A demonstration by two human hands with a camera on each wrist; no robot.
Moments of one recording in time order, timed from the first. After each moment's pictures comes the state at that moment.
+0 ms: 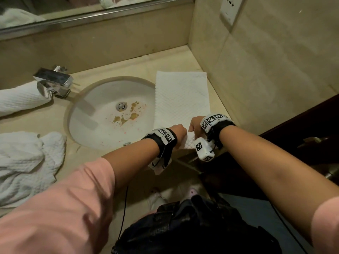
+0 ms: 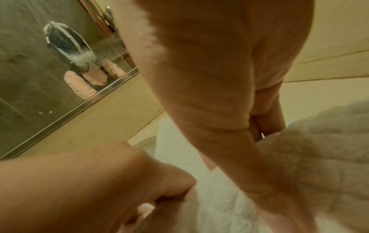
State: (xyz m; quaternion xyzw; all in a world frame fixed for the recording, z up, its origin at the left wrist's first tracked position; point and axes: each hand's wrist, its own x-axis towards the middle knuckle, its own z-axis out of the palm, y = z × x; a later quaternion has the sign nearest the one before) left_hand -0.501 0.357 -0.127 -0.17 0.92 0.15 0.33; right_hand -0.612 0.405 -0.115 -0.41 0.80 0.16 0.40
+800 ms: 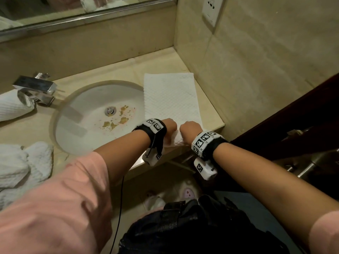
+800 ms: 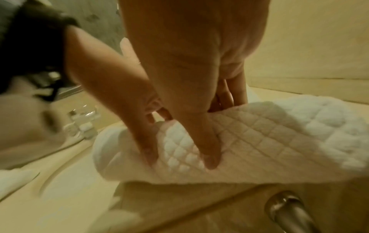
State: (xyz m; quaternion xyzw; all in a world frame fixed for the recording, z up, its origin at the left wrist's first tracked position) left_hand -0.514 0.336 -0.123 -0.12 0.93 0.08 0.34; right_hand -0.582 0.427 -0.129 -0.52 0.81 0.22 0.18
